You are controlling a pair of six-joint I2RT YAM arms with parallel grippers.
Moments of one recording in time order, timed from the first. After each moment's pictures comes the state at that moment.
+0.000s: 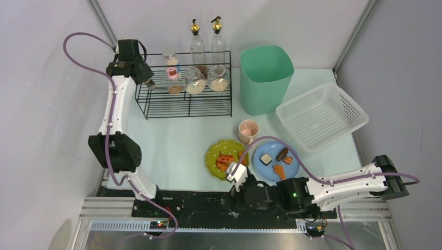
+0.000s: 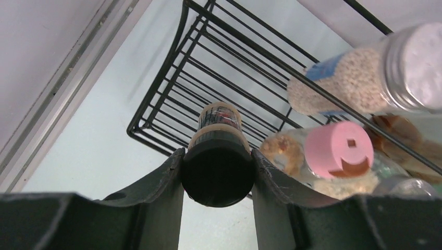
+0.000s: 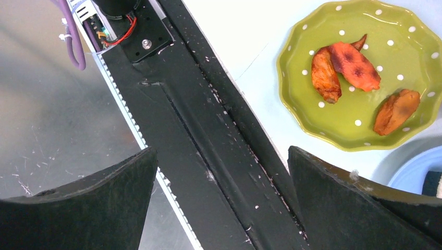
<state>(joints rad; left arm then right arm) 0.04 1.72 1.89 -0.88 -0.25 -0.49 1.70 1.05 0.79 -0.34 0.51 0.48</state>
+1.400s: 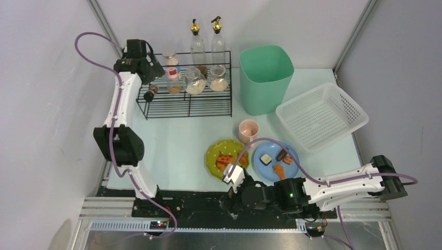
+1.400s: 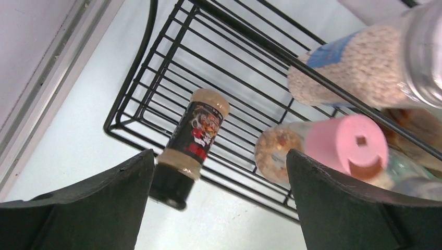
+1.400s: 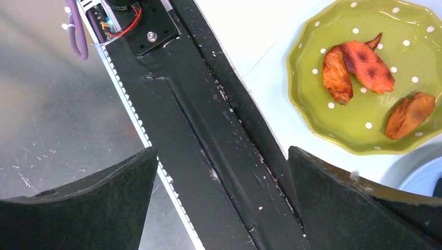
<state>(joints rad) 0.01 1.86 1.96 -0.93 -0.25 -0.50 1.69 1.08 0.79 -0.32 0.46 0.47</state>
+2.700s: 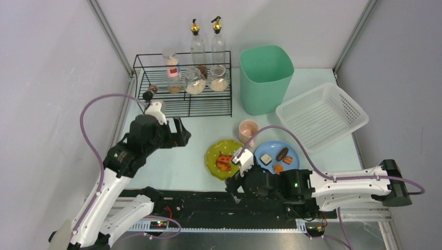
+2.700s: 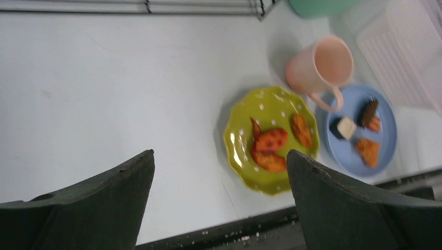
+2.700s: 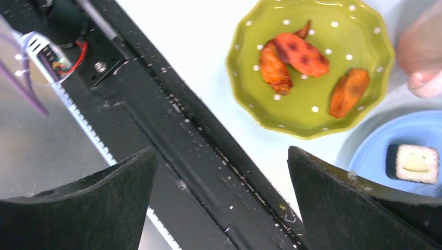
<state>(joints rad) -0.45 0.80 1.04 -0.82 -0.11 -0.44 1.58 1.02 0.80 -0.41 0.50 0.52</state>
